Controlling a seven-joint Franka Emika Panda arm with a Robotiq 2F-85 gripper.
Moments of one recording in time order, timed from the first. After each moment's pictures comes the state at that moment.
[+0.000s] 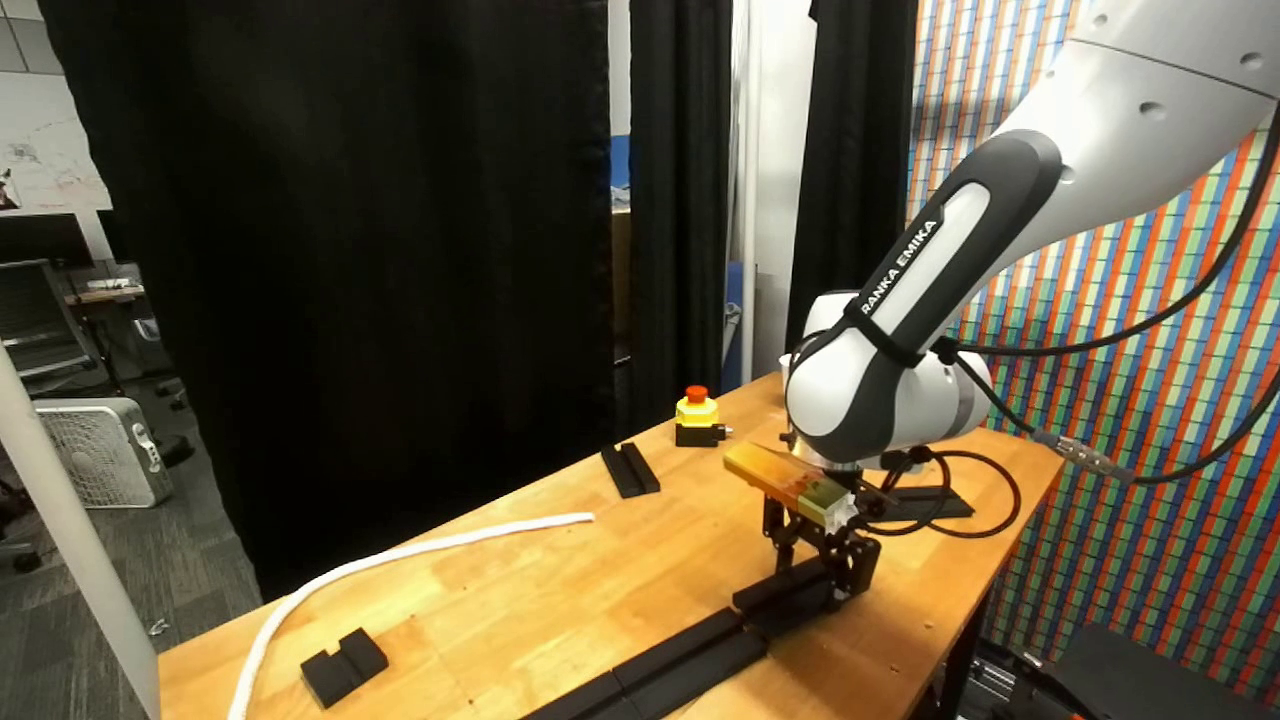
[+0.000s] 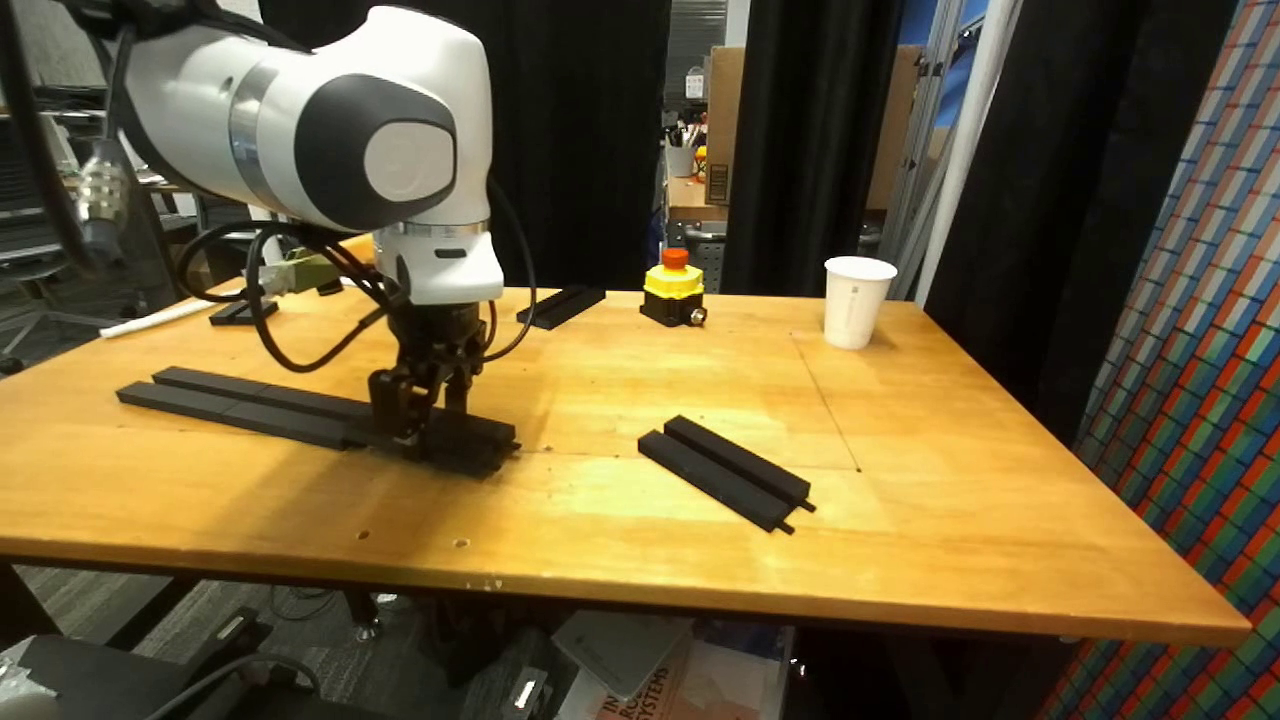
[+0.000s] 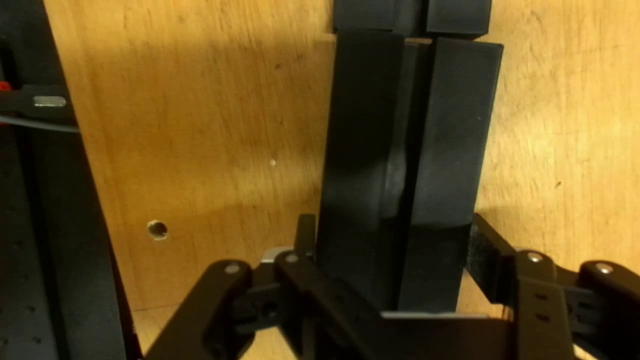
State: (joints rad) arm 0.08 0.00 0.07 -2.70 0.30 2.69 1.44
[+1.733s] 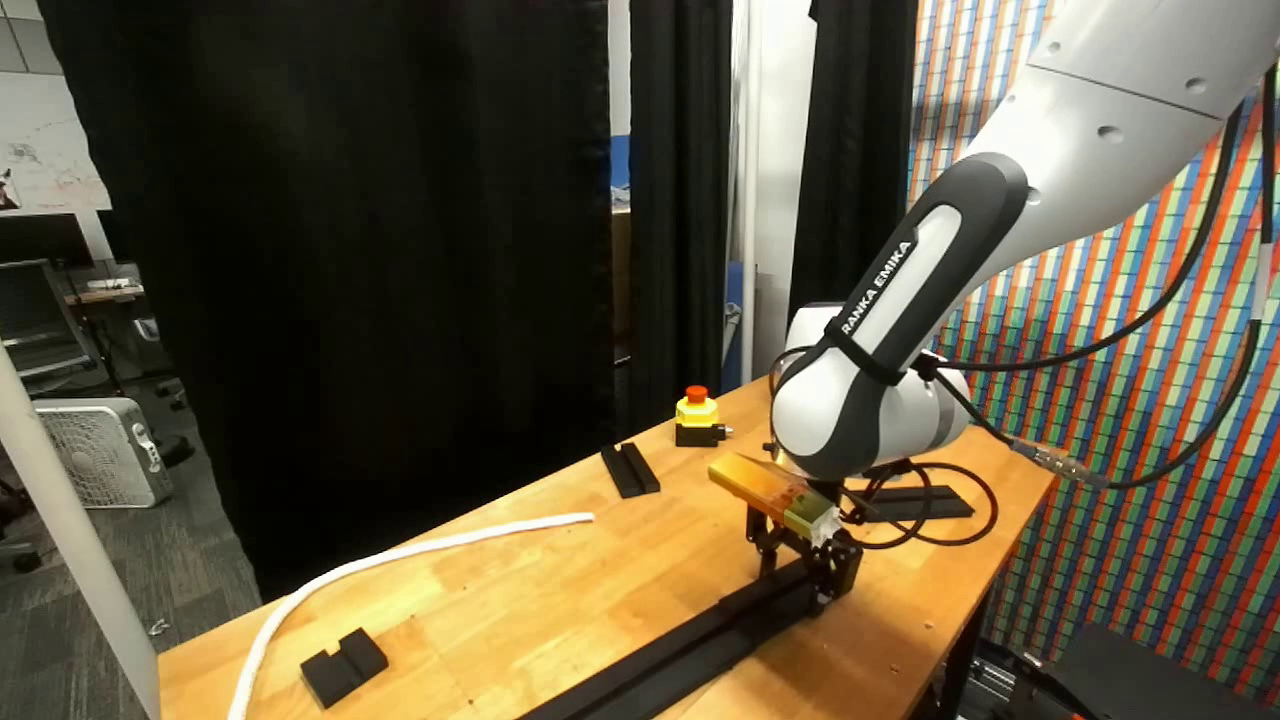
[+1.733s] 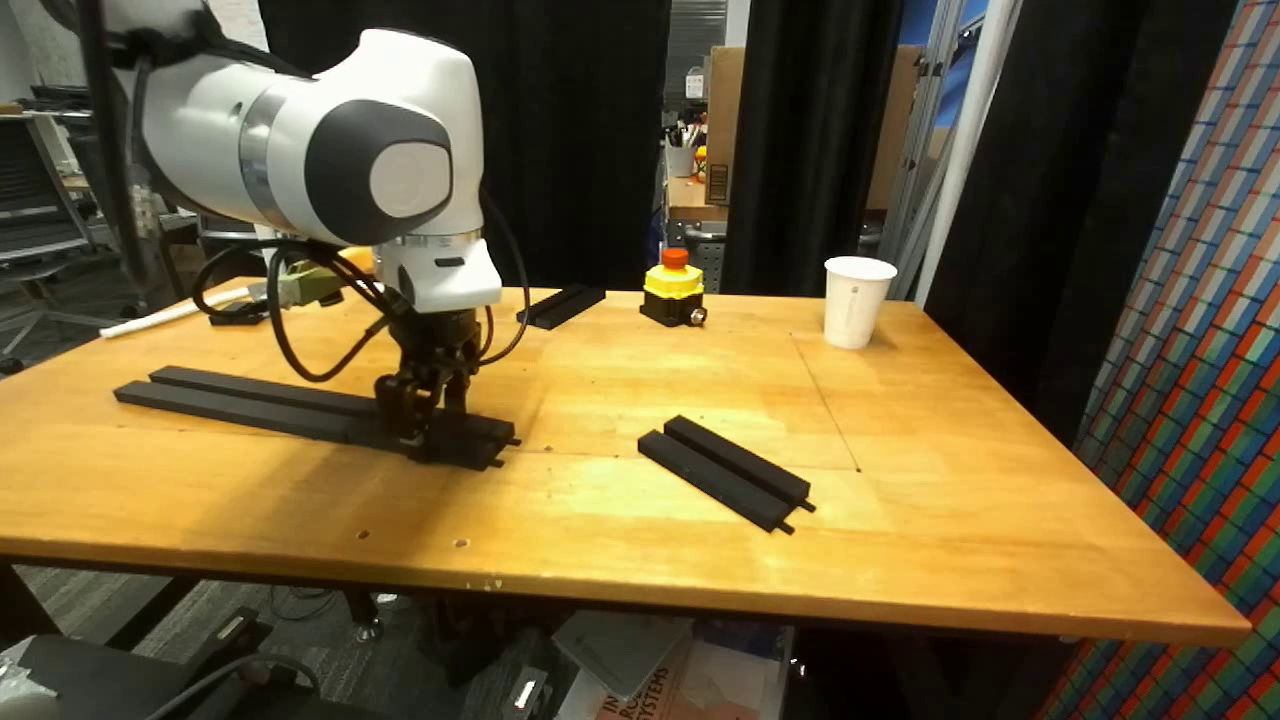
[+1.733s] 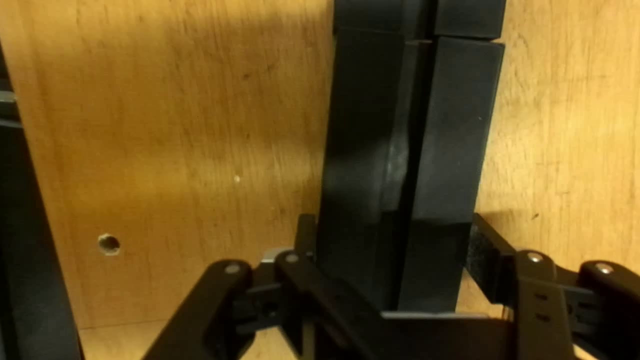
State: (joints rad) arm 0.09 0.07 0.08 -2.67 0.27 2.74 1.43
